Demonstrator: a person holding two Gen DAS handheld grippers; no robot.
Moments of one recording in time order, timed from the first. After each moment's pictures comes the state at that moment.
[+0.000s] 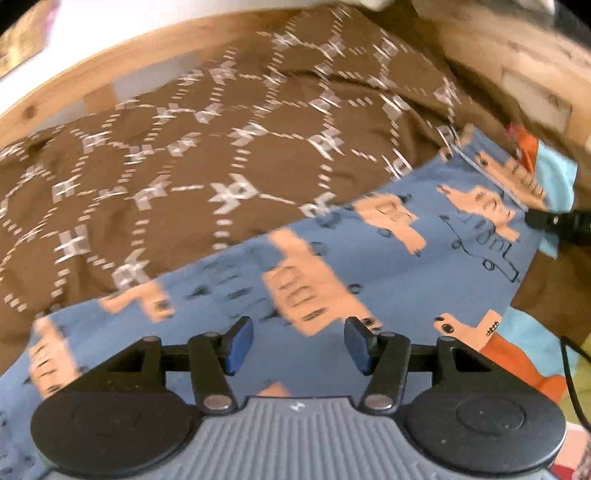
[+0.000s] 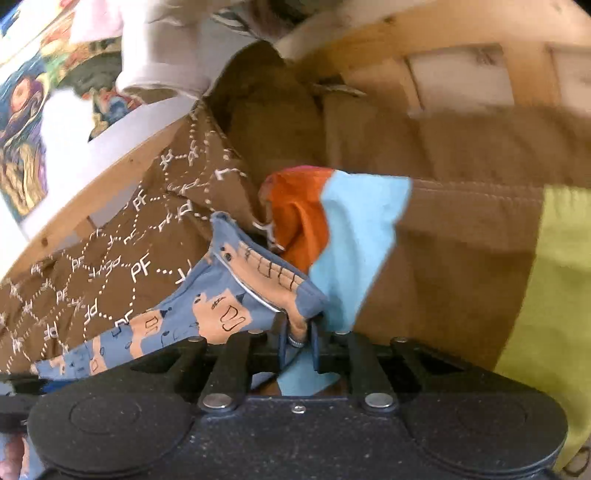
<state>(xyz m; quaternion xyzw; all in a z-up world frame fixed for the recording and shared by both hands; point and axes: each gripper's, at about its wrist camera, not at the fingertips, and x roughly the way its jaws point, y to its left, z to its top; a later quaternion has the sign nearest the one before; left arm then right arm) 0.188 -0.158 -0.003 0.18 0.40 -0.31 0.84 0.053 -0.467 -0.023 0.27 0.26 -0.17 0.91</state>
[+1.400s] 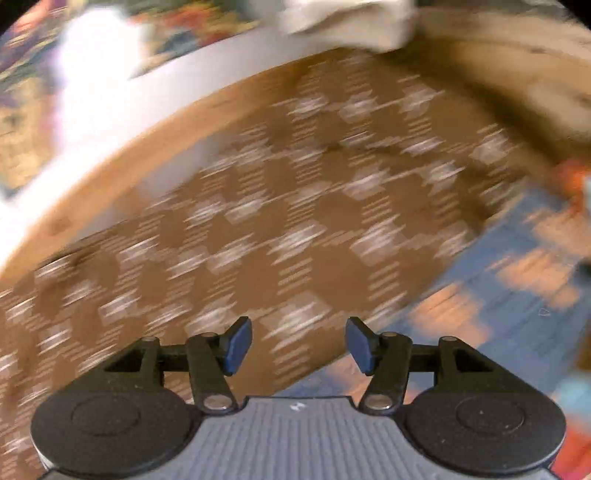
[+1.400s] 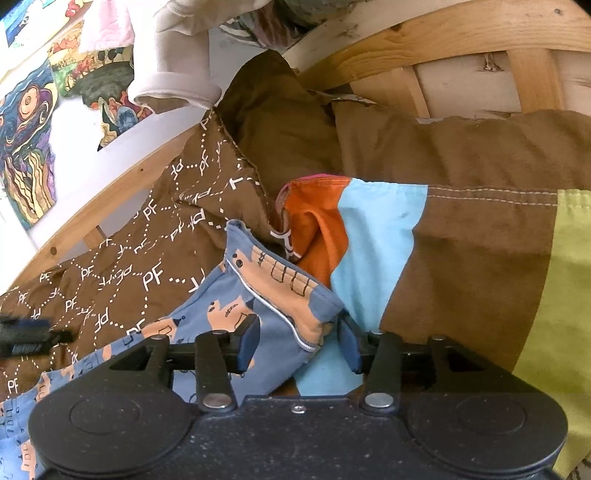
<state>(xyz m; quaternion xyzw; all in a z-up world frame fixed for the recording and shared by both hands) 0.222 -0.237 0.044 0.27 0.31 -0.28 0.87 0.054 -0.455 -0.023 0.27 0.24 -0.16 0.92</state>
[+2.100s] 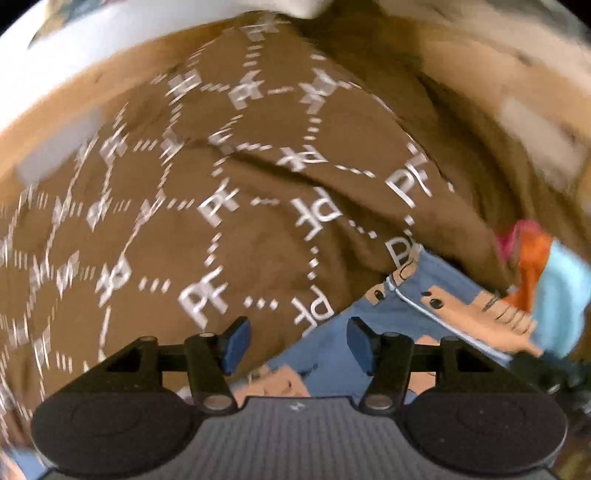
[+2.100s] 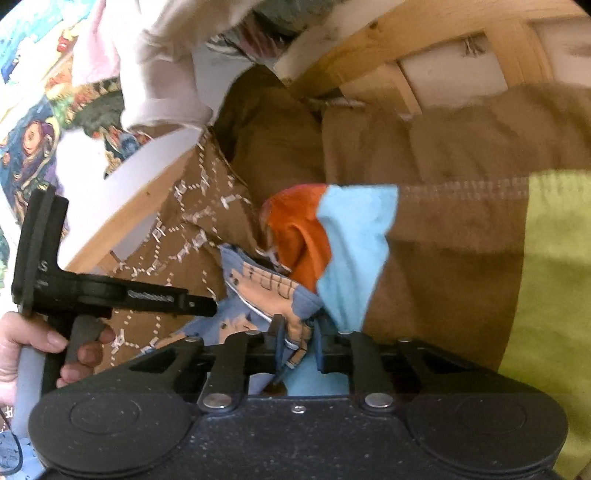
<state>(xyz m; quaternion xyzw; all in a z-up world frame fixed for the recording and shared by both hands) 0.239 -0.329 0.031 0.18 0.43 -0.33 0.82 0.043 -0.469 -0.020 0.28 0.21 -0.14 0.93</state>
